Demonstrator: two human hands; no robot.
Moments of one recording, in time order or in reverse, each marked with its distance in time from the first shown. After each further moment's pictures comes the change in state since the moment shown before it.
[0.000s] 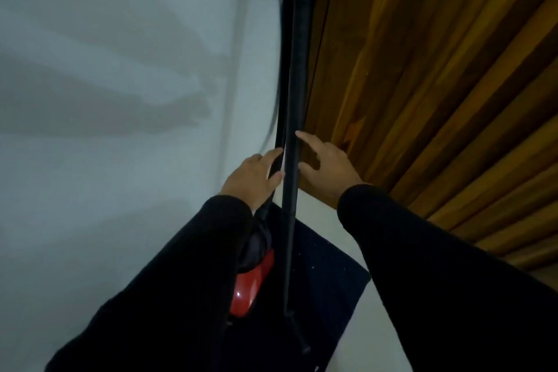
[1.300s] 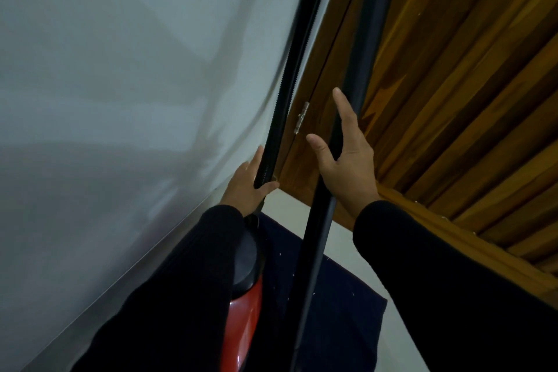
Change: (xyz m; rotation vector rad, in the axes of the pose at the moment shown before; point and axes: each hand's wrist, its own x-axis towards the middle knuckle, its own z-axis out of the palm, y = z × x) left_hand 0.090 -0.212 0.239 -0.442 0.050 0.048; right_hand 0.033 0.086 0.198 -0.059 0.572 -0.241
